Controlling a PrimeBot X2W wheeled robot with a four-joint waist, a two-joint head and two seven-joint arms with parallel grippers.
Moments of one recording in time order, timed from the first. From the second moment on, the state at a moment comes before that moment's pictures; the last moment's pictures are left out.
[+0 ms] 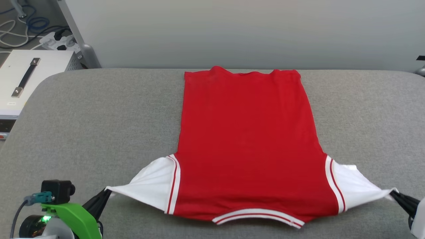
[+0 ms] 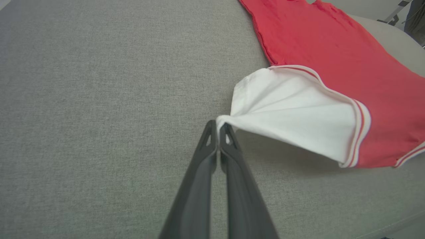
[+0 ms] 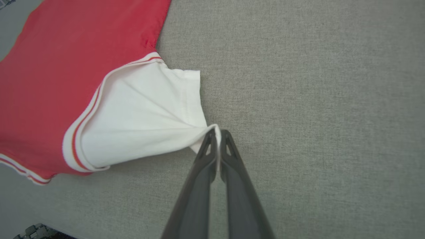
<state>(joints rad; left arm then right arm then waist) -0.08 0.71 -0.52 0.20 -0.95 -0.05 0.00 -0.09 -0.78 0.37 0.30 1.00 0.13 0.26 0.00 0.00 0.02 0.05</state>
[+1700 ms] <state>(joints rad) -0.26 0.61 -0.71 -0.29 -0.91 -0.07 0.25 -1.11 -0.63 -0.03 0.29 0.47 0.13 1.33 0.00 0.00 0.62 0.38</state>
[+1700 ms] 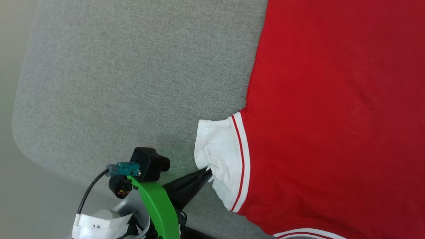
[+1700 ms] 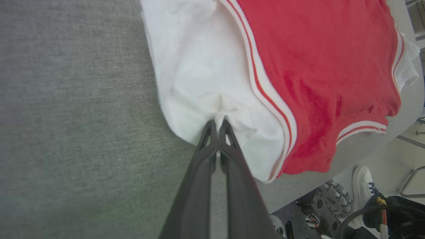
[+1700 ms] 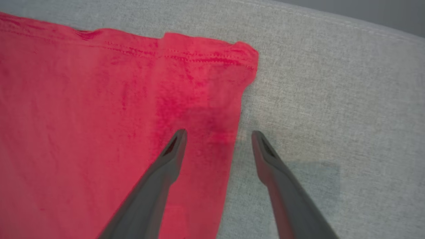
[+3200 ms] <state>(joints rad) -0.29 0.60 -0.70 -0.15 -0.91 -0.07 0.17 -0.80 -0.65 0.05 0.43 0.58 0.13 1.13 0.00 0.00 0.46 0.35</state>
